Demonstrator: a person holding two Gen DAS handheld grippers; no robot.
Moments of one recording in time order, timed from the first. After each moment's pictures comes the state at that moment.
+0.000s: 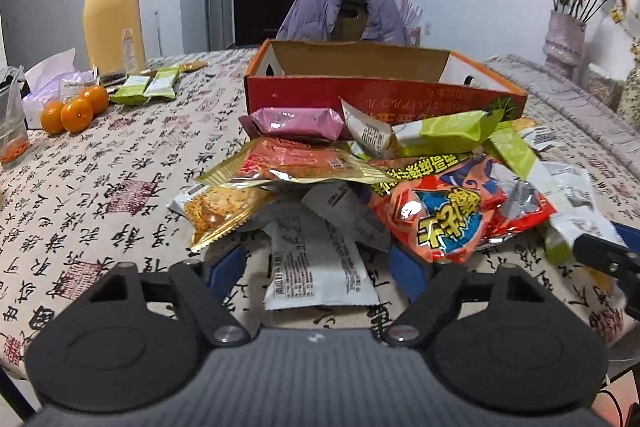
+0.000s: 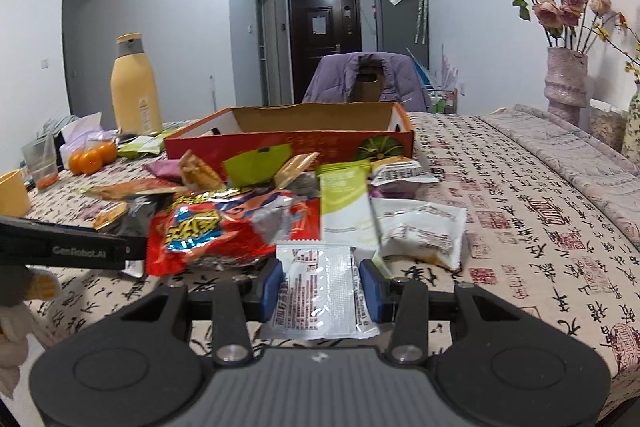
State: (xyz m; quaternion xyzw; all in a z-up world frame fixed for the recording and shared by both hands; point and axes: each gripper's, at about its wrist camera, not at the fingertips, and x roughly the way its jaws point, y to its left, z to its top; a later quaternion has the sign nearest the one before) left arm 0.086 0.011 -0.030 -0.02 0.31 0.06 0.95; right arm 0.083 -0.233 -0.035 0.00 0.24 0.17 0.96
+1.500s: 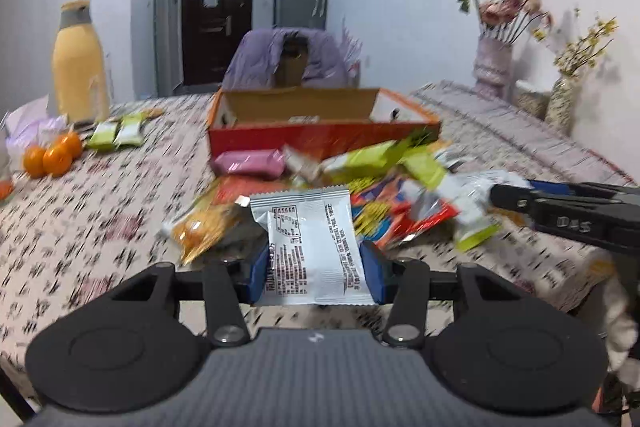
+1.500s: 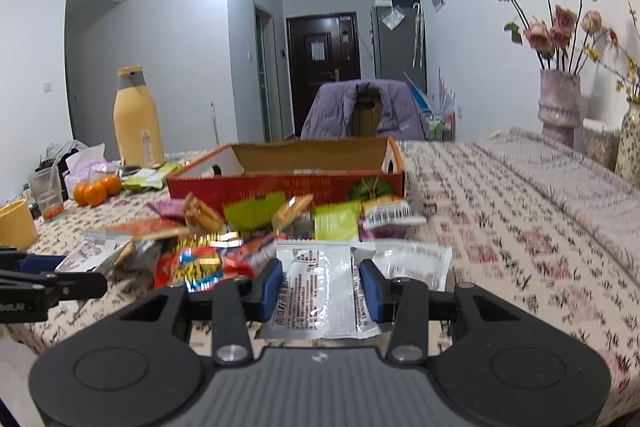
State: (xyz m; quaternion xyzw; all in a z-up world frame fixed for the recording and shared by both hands) left arm 0.017 0.000 0.011 -0.01 0.25 -0.04 0.97; right arm 0.076 -0.243 -0.009 0.01 0.20 0.17 0.97
